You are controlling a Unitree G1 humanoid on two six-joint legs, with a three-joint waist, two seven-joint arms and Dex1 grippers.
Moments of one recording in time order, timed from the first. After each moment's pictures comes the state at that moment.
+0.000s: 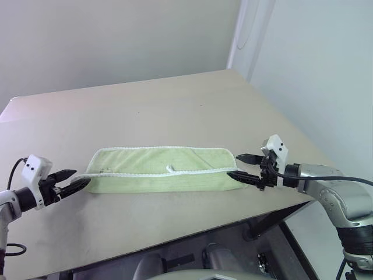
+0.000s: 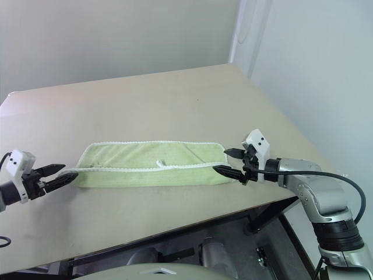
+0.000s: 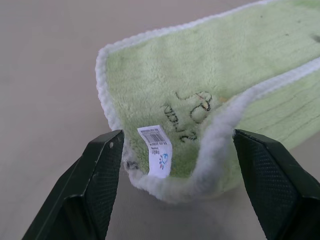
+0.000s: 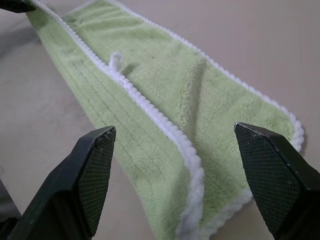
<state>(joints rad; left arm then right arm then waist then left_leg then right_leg) 0.01 0.86 0.39 0.30 -0.41 0.34 -1.10 -0.18 -0.74 -0.04 -0.26 0.56 0.72 0.89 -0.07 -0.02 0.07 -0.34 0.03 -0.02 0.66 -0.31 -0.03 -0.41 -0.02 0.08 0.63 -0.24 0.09</state>
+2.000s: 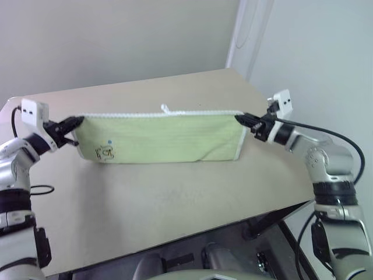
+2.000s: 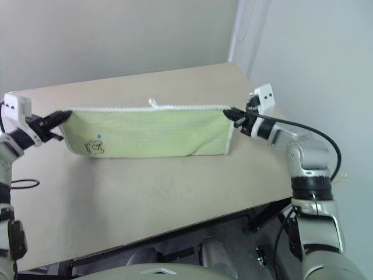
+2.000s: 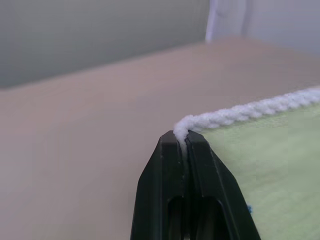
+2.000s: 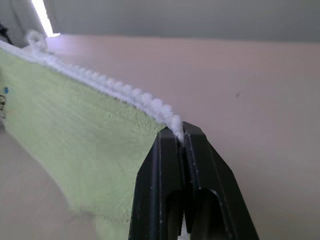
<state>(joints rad) -0.61 0.79 0.37 0.65 -0.40 0.28 -0.82 -0.67 -0.52 -0.09 0.22 0.45 0.59 0.69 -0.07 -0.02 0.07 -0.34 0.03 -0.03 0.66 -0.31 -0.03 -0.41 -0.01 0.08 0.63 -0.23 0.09</state>
